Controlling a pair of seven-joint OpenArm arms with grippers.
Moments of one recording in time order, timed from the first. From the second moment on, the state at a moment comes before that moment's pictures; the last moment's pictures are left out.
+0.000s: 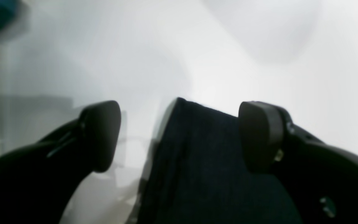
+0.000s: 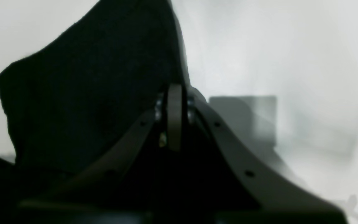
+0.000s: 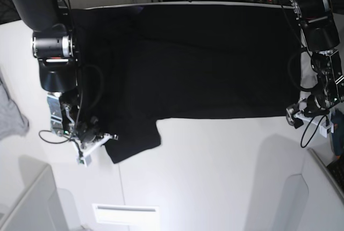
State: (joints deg) left arm -15.0 -29.2 -15.7 59.1 -34.3 -6.0 49.0; right arm 35.4 11.0 -3.9 31.7 23.3 14.7 -33.7
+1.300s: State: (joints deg) left arm -15.9 -27.1 -8.5 53.6 -34.8 -6.2 40.0; right arm 35.4 11.1 -3.9 31.7 23.5 14.6 -33.7
